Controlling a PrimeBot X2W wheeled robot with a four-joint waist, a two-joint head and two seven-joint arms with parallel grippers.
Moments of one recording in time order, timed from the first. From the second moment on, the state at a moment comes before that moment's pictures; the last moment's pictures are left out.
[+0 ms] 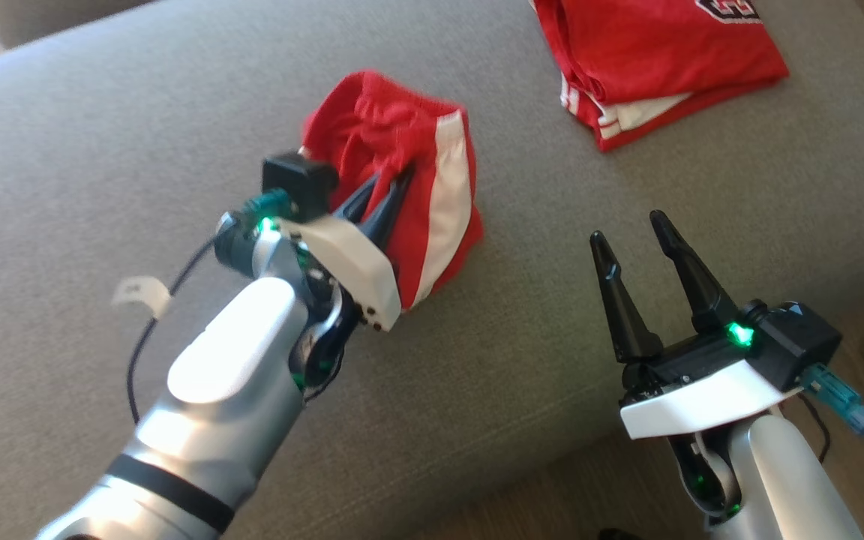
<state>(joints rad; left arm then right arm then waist) -0.69 0.12 -0.74 0.53 -0.64 -0.02 -0.10 -0.14 -0.06 0.17 0.03 0.23 0.13 -0.25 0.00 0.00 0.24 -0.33</state>
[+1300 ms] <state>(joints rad) 0.21 0.11 -0.30 -0.10 -0.17 0.25 -0.25 0.08 -0.05 0.06 0.12 0.19 0.13 -0.25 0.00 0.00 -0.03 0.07</state>
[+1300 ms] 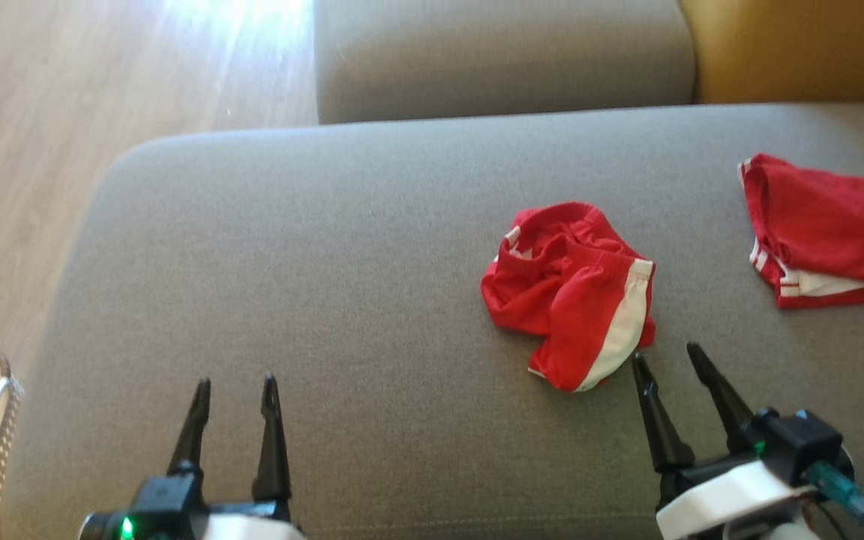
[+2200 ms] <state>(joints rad) 0.27 0.06 -0.21 -0.06 -0.06 0.14 -0.25 0.11 -0.05 0.07 0.15 0.18 0.13 -0.25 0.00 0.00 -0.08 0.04</state>
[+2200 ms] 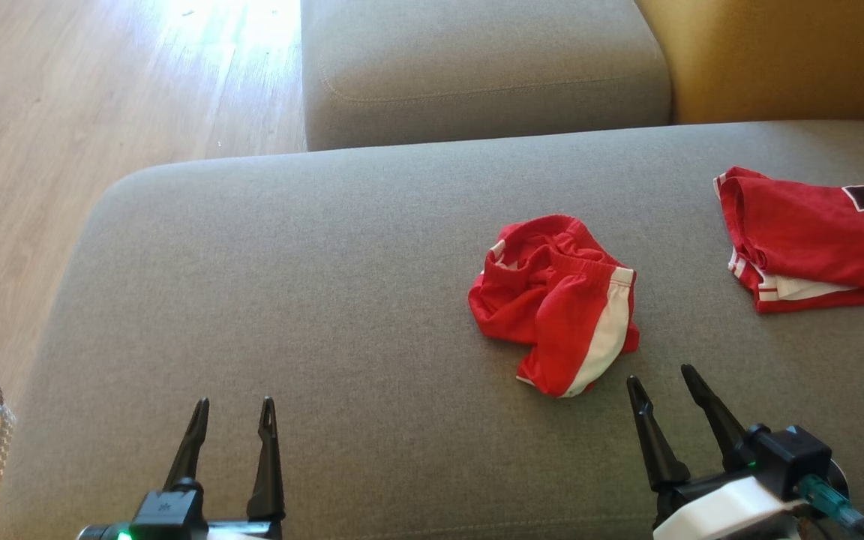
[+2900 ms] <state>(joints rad) 0.27 0.06 -0.21 -0.05 -0.05 0.14 -0.25 0.12 -0.05 0.07 0.15 0.18 0.13 -0.25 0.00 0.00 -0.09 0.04</state>
